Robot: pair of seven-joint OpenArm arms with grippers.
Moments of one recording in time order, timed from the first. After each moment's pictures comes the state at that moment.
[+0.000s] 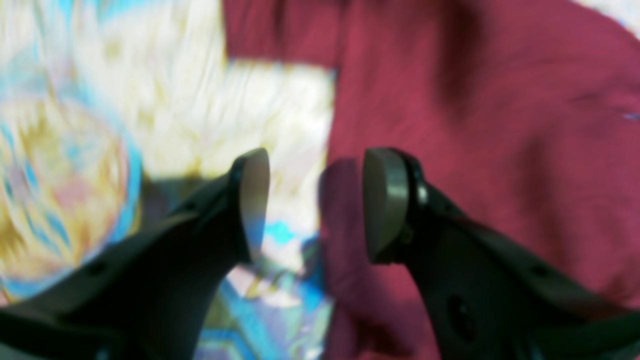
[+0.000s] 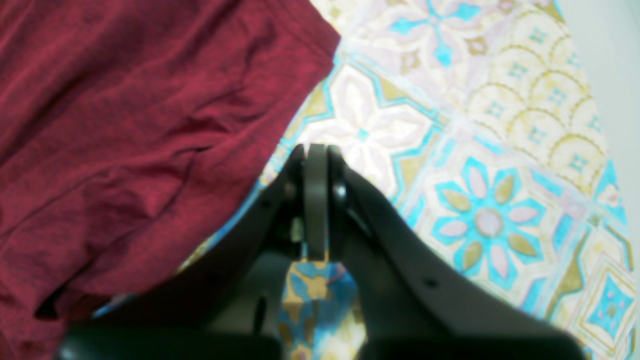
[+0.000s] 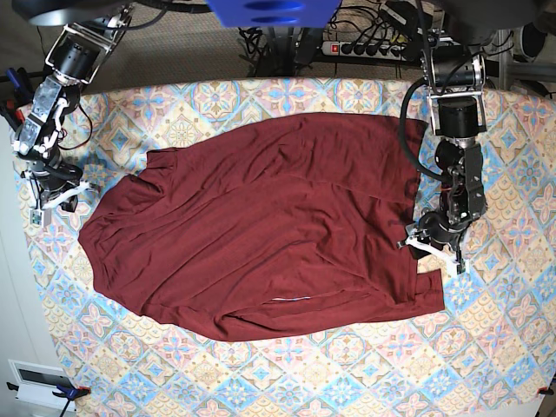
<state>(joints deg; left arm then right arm) -18.5 -15.9 -7.3 57.0 -26.6 -4.4 33.5 0.8 19.4 32.8 77.9 16.4 24.6 -40.6</state>
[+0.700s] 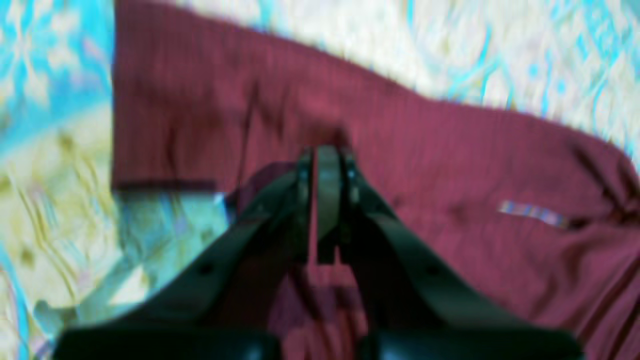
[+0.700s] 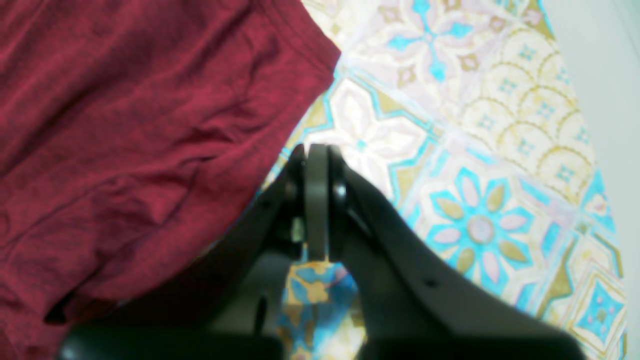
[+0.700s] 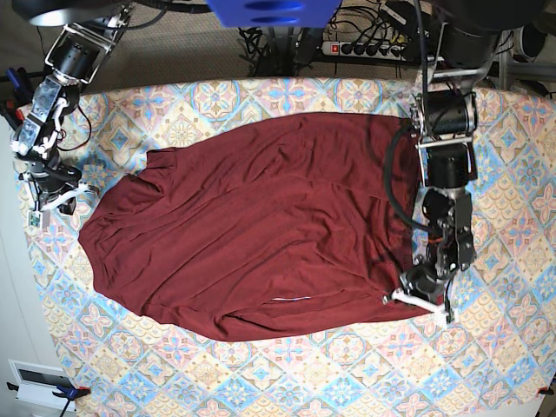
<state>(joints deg) -34.8 -11.7 -7.5 44.9 -26.0 -3.8 31.3 0.7 19.4 32.8 79.3 16.4 24.4 -40.6</state>
